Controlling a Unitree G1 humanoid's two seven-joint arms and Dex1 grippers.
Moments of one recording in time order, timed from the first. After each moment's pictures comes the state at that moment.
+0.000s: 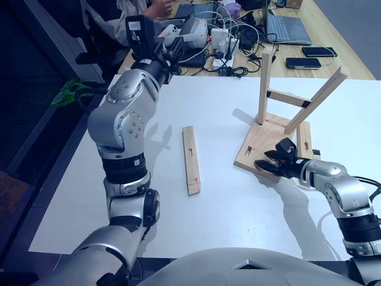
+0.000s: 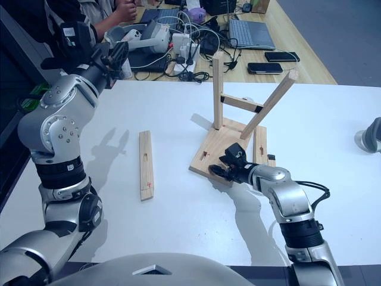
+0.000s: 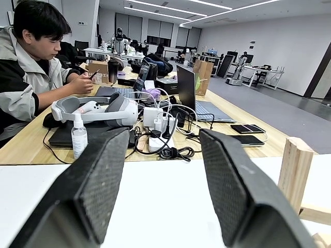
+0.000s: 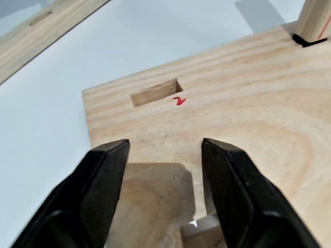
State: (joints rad) left arm -0.70 0.20 0.17 -0.22 -0.38 0.89 -0.01; right arm -0.10 -0.57 0.18 -0.17 0.27 0.71 0.73
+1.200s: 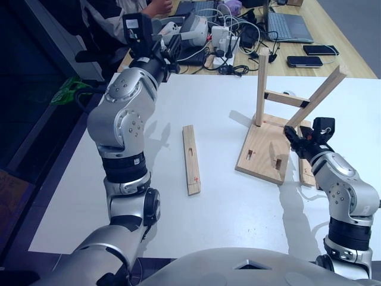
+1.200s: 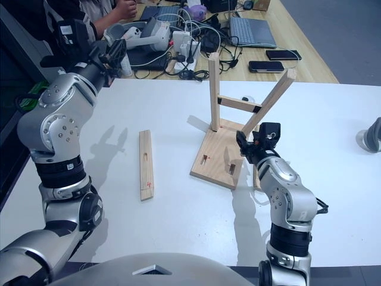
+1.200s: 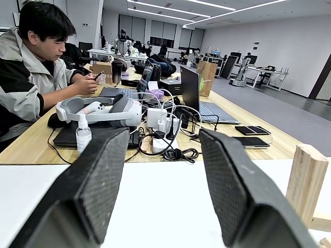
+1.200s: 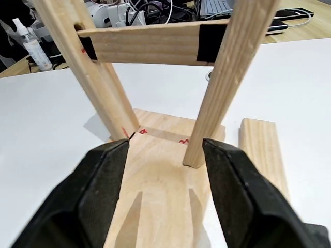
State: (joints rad) left arm -0.70 0.19 0.18 -0.22 -0.36 0.88 -0.02; right arm -0.12 -0.21 -0.21 -0.33 0.36 0.82 0.04
